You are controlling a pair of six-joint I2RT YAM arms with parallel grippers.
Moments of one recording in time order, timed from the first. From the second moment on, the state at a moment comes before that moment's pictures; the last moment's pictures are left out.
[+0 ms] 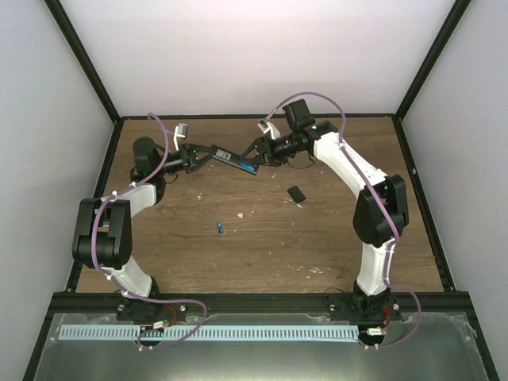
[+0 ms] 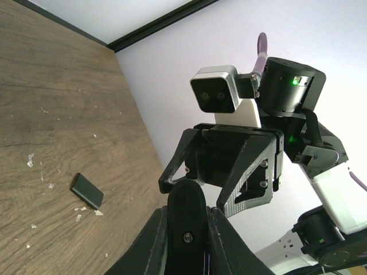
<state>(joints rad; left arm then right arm) -0.06 1.65 0.86 0.83 1.17 -1.18 0.45 1.91 1.74 -0.73 -0.87 0.36</state>
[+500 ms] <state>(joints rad) -0.06 1.65 0.86 0.82 1.17 -1.16 0.45 1.94 1.75 -0.76 -0.91 0.38</state>
